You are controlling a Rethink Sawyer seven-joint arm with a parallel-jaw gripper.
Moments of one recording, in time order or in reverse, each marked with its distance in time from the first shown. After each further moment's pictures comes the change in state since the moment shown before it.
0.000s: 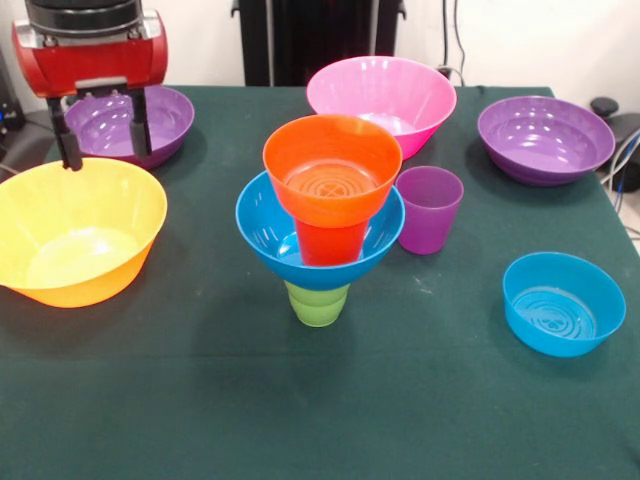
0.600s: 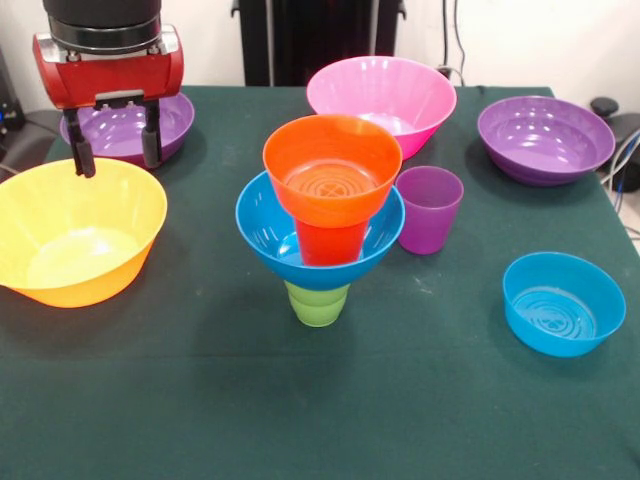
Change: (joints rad) arm 0.032 0.007 -0.023 0.000 -0.043 0.000 0.000
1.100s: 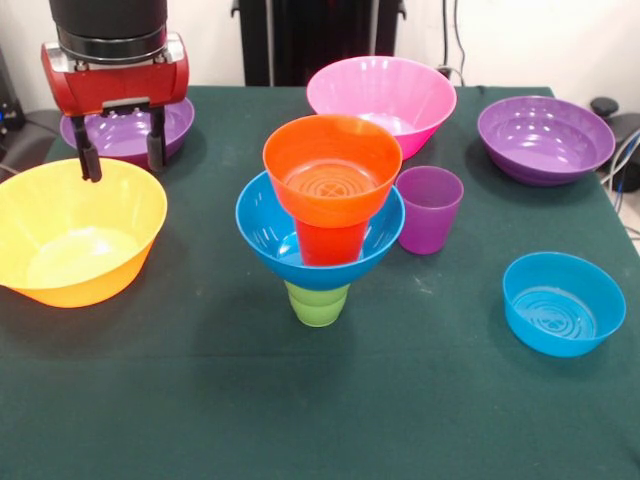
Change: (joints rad) arm 0.008 0.014 -0.012 0.000 -0.006 0.000 0.000
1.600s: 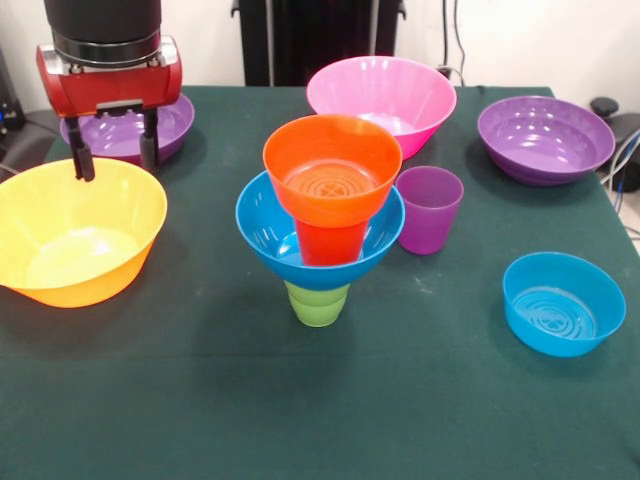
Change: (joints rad) arm 0.000 0.002 -0.013 0.000 -0.016 0.000 0.000
